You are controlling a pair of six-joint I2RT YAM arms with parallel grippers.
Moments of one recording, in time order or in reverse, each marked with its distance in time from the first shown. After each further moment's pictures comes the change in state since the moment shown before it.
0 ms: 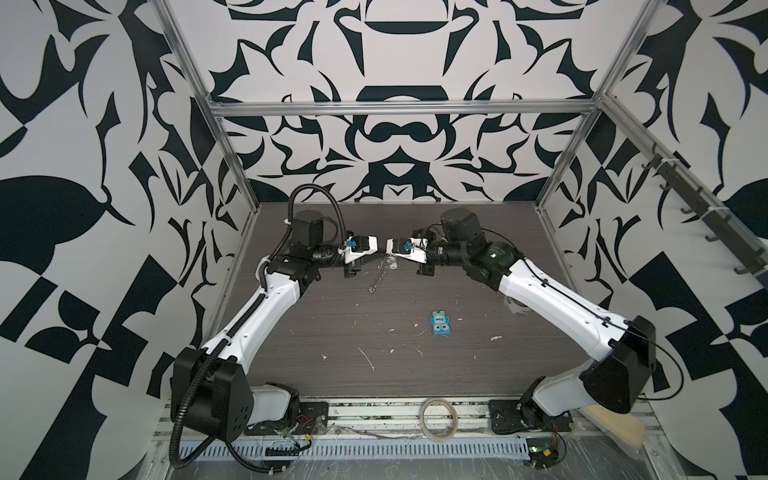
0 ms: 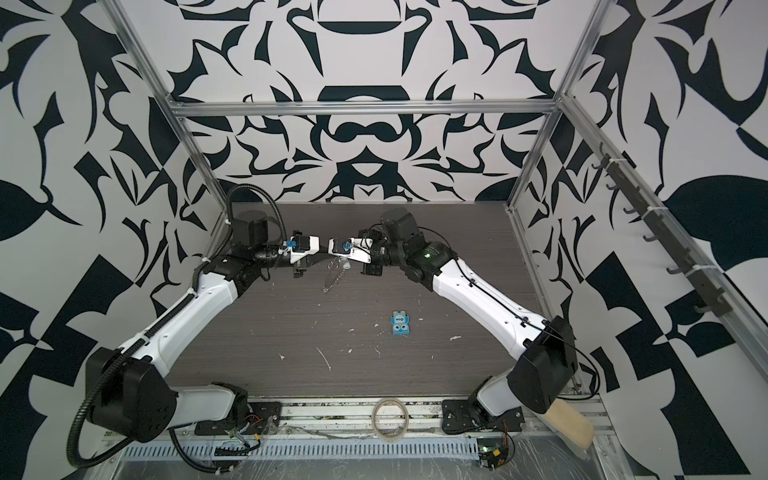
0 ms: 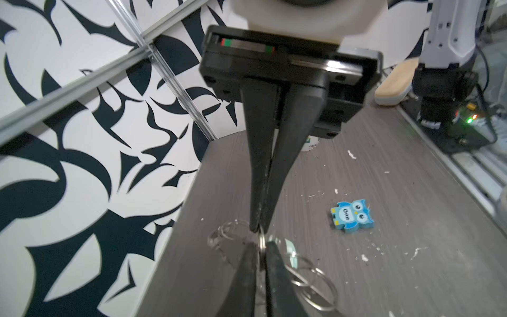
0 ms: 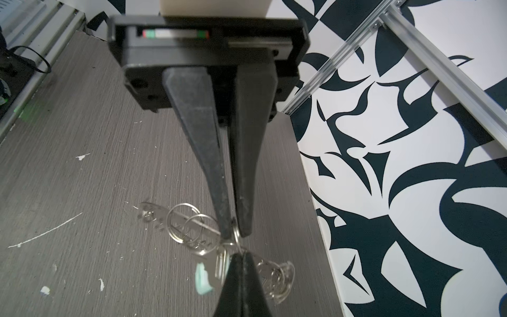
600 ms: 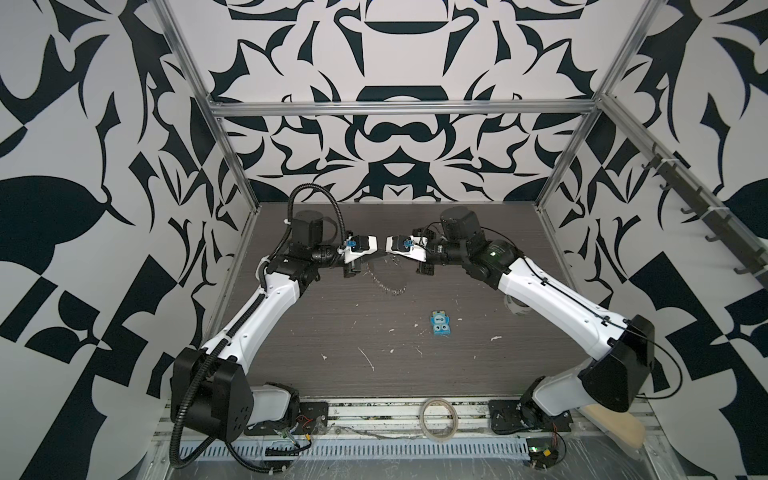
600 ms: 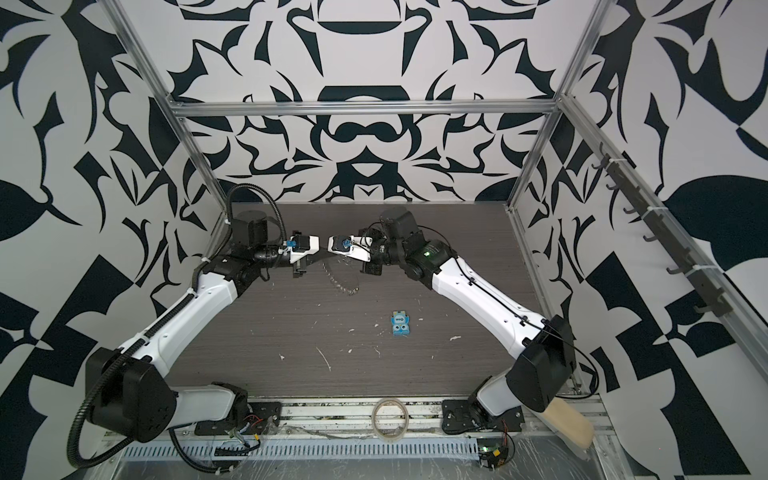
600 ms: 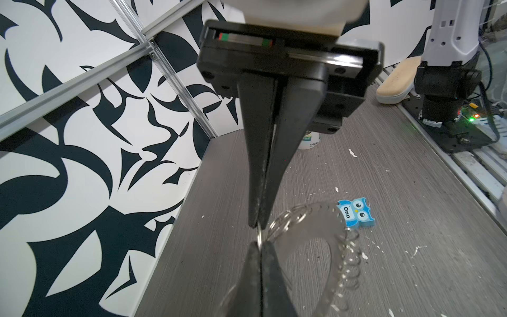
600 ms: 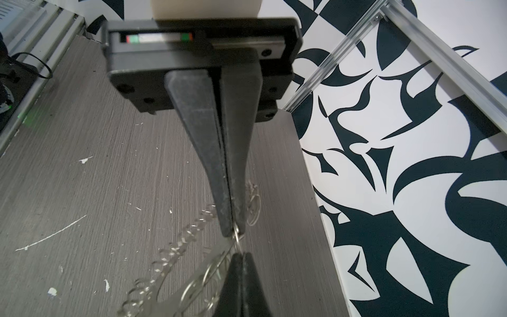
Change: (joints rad) left arm 0.002 0.000 -0.002 0.013 -0.005 -0.008; right arm -0.002 0.008 0.021 -0.020 -0.001 0.030
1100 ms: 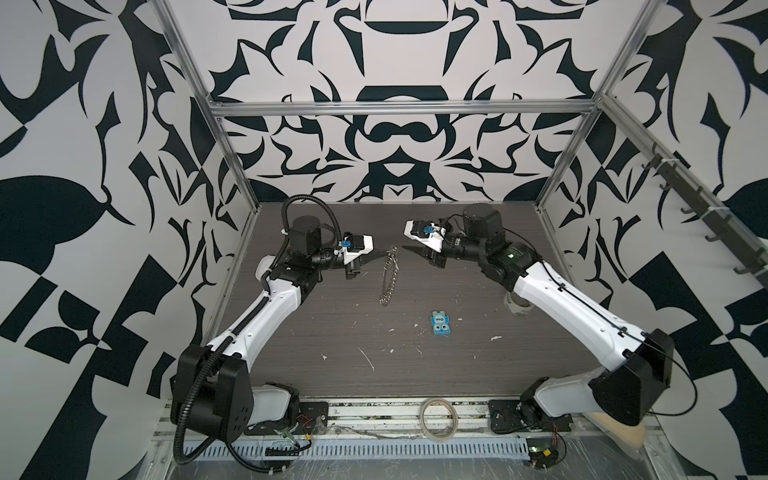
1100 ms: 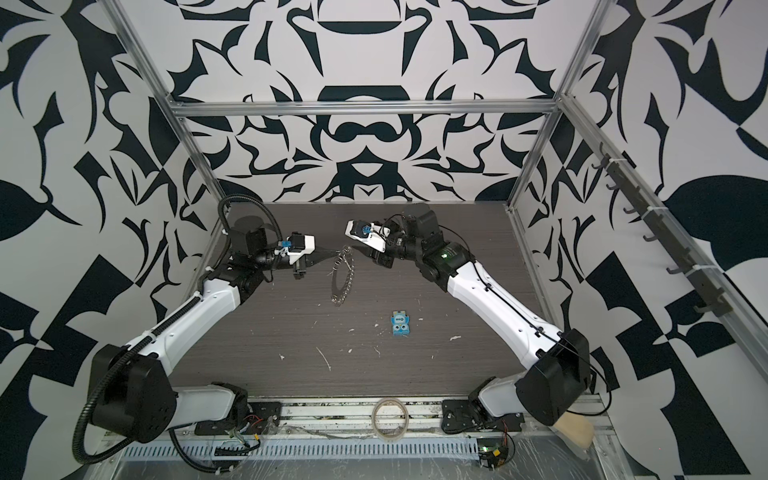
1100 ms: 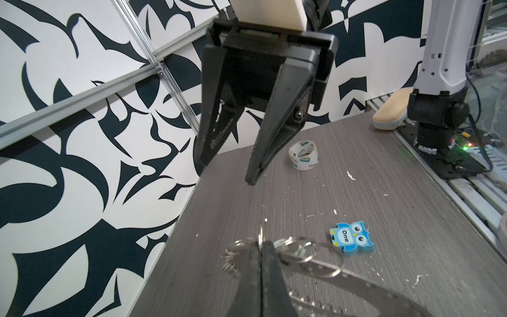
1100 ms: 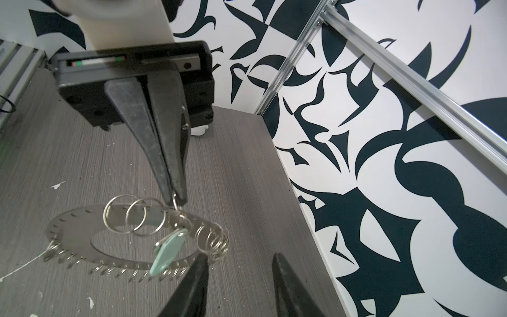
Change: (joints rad) left arm 0.019 -0.004 -0.113 0.316 0.079 -0.227; right arm -0.104 -0.096 -0.094 0.120 -0.033 0.129
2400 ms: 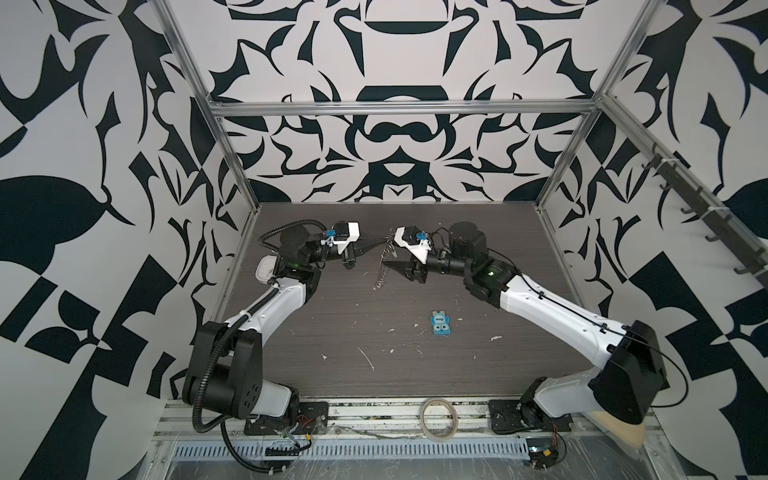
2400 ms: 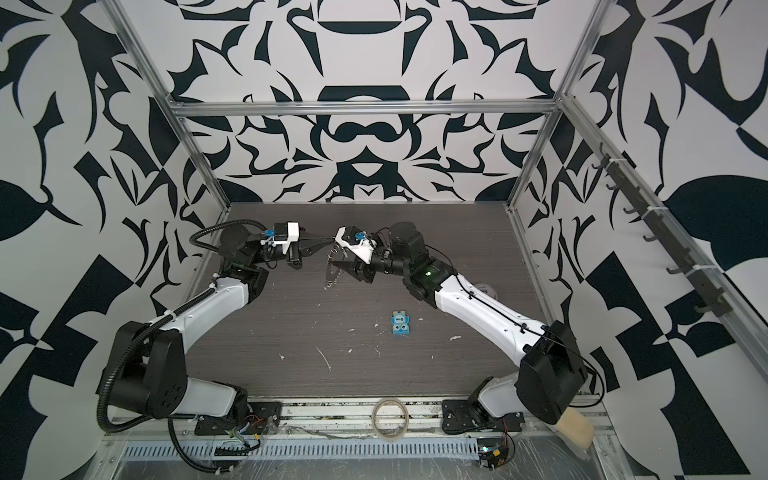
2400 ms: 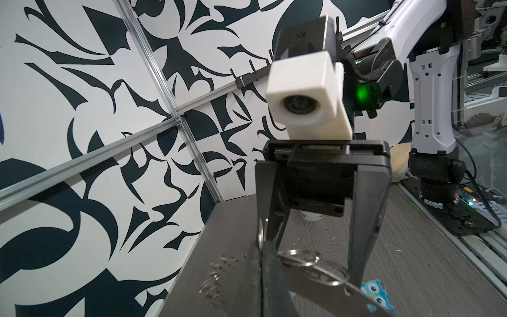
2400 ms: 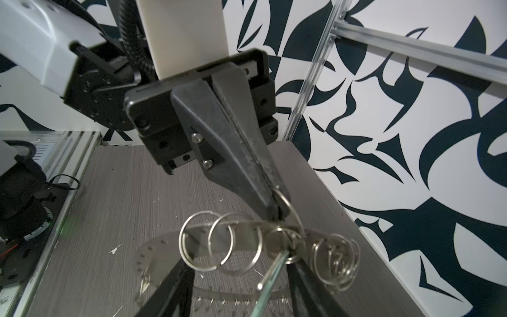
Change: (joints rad) left arm 0.031 0.109 -0.073 0.762 0.088 -0.551; right arm 0.109 0.023 -0.163 0.321 -0.014 0.326
